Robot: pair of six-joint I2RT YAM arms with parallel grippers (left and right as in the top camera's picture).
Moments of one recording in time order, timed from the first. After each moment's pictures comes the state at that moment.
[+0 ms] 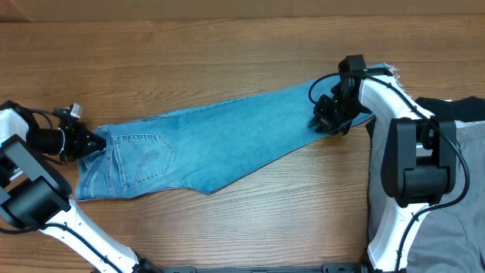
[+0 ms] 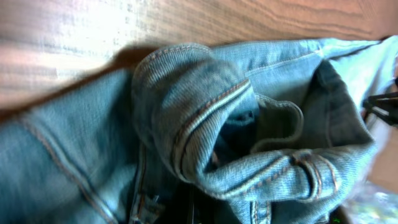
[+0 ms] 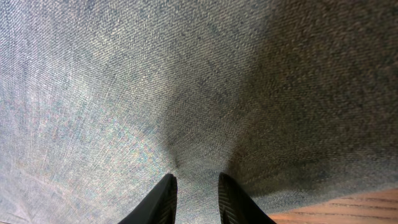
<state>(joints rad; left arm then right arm) 0.69 2.26 1.65 -1.26 0.66 0.52 0.05 2.12 1.48 -0.93 -0.39 0.54</state>
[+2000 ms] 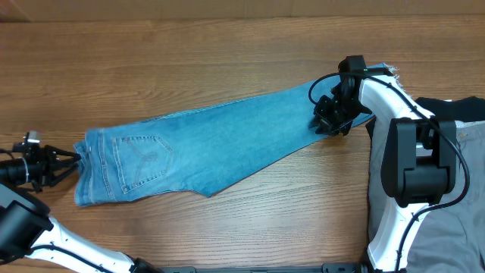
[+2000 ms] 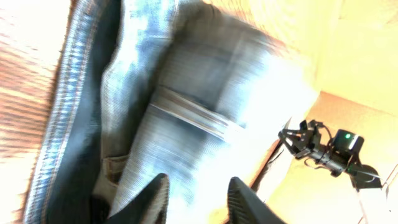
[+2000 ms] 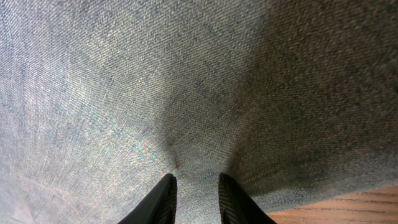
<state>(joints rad) 0.95 2.19 1.63 -1.48 0.77 0.40 0.05 2.12 1.49 -0.94 -0.39 0.54</state>
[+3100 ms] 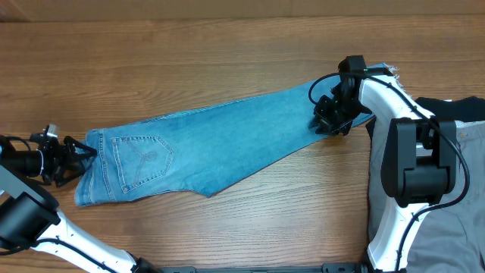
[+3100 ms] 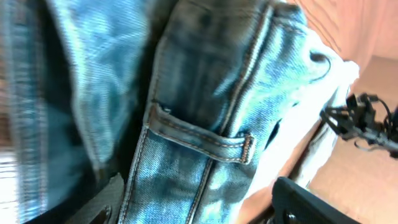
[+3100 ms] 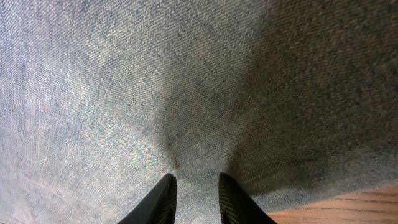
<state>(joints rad) 0.84 2.19 1.60 -1.42 0.66 0.47 0.05 2.12 1.49 -0.94 -0.39 0.54</state>
